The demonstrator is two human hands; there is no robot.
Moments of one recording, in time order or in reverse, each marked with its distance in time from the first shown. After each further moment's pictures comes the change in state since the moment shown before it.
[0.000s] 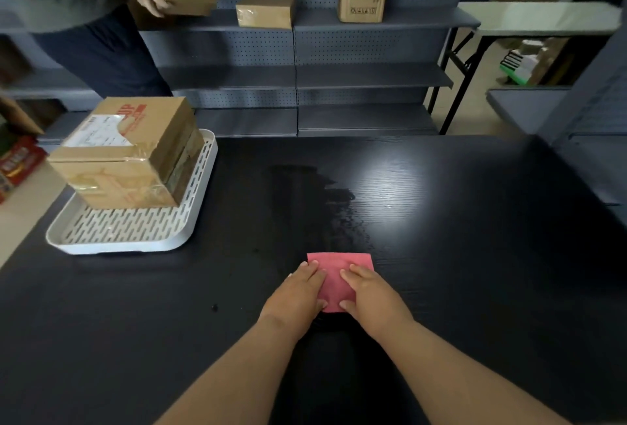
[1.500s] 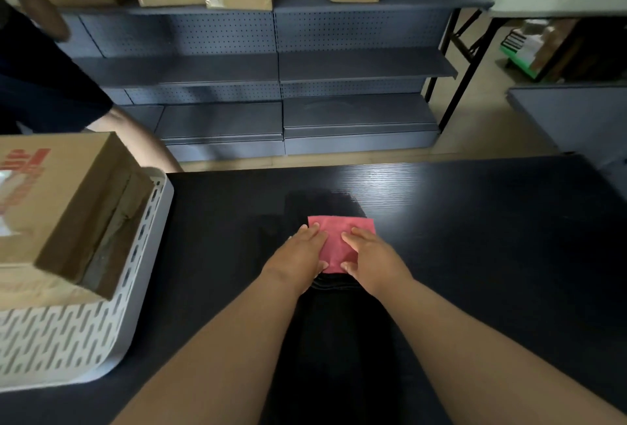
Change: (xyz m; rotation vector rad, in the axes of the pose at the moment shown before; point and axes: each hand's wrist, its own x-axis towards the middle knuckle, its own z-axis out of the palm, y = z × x) left_hand 0.202 -0.037 -0.101 0.013 -0.023 0.017; right_hand 0.186 0.013 -0.105 -0.003 0.071 0.050
